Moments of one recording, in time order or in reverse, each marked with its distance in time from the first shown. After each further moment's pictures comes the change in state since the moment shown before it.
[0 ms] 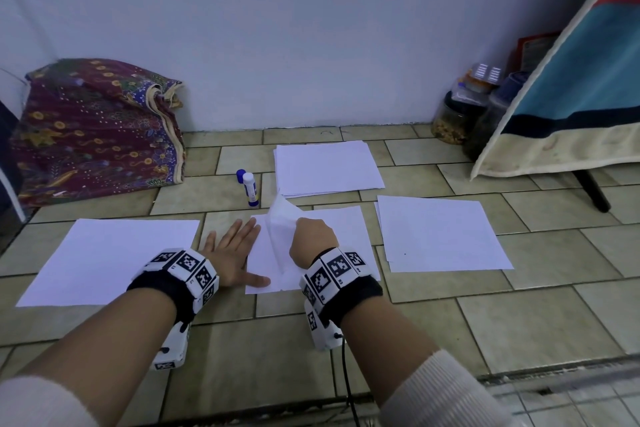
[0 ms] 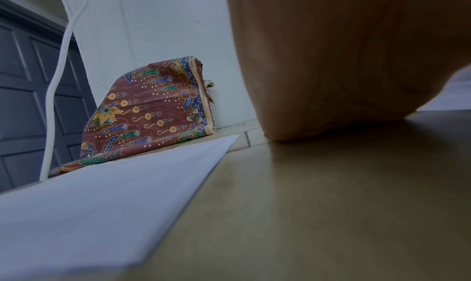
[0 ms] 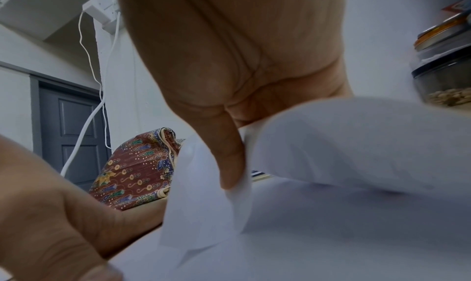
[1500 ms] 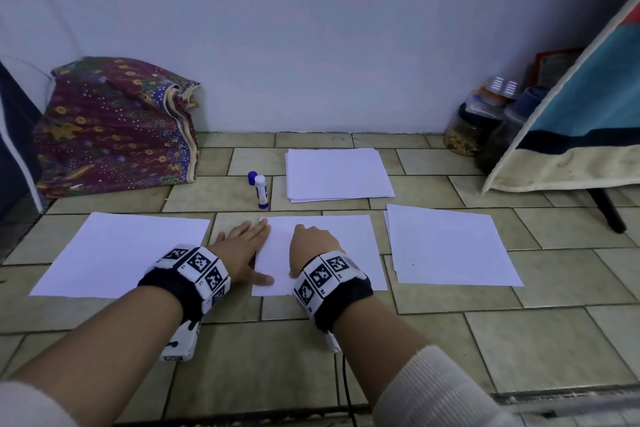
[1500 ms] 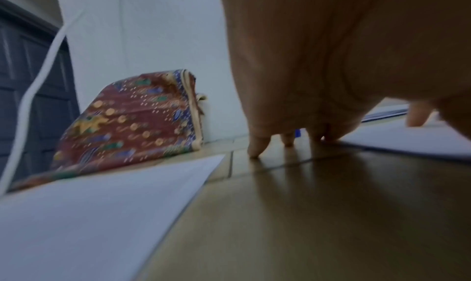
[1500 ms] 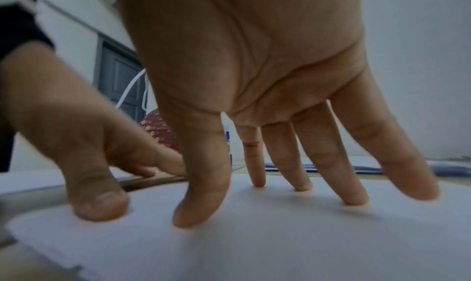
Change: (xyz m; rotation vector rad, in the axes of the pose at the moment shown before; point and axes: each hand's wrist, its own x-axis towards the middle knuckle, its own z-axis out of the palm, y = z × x) left_hand -0.008 0.006 -0.018 -0.016 -0.010 0.014; right_hand 0.009 -0.015 0.010 -0.171 -0.140 0.068
